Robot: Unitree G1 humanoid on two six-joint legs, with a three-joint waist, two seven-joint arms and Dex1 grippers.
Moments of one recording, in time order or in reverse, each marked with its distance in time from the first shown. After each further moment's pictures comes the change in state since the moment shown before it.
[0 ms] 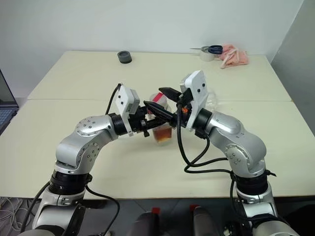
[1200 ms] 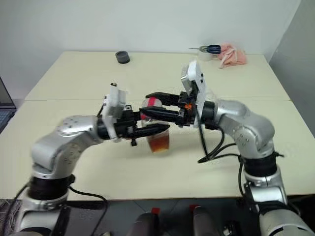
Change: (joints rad) left arm 0.022 0.179 0.076 -0.186 -0.285 0.177 -0.220; right arm -0.204 -0.150 -0.008 0.202 0.201 0.067 0.490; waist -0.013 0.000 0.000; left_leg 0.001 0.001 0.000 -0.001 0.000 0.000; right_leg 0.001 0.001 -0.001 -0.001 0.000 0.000
